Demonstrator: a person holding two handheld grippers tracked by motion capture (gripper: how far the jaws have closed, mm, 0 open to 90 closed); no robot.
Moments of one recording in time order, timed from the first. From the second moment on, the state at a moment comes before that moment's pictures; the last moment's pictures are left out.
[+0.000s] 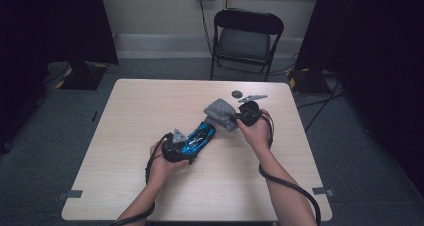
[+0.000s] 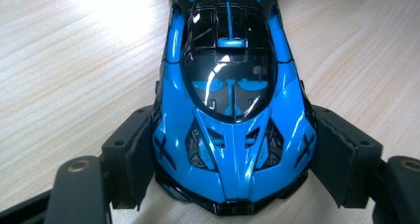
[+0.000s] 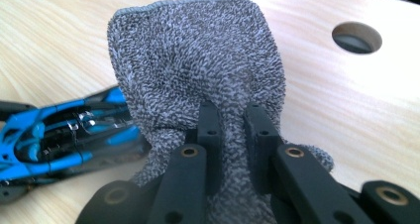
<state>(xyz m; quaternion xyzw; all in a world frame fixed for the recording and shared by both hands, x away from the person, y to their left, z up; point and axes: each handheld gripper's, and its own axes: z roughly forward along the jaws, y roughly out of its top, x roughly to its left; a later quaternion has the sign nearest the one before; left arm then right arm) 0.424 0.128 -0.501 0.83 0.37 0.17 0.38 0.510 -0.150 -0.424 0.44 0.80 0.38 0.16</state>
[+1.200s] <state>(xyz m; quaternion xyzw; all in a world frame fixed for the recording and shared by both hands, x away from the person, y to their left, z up) 0.424 0.128 -0.501 0.83 0.37 0.17 0.38 0.515 -0.147 -0.428 0.44 0.80 0.39 0.14</state>
